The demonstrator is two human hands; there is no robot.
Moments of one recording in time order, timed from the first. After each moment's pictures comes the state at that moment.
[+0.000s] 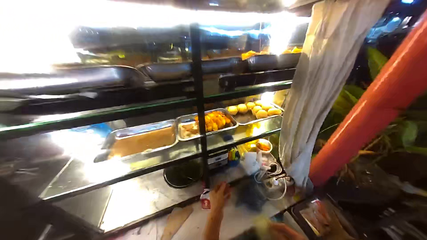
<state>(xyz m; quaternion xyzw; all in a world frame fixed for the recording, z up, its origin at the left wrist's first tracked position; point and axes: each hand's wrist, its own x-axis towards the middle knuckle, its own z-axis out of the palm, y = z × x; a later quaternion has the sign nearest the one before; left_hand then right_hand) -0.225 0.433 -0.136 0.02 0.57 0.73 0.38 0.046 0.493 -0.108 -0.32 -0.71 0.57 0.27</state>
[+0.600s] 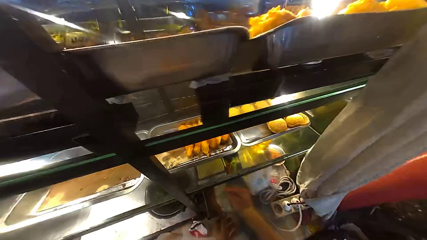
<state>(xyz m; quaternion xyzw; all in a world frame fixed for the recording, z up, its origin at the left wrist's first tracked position) -0.209 0.511 -0.190 -0.21 0.57 0.72 0.34 -0.211 0.639 -0.128 -0.31 -0.71 0.63 0.06</state>
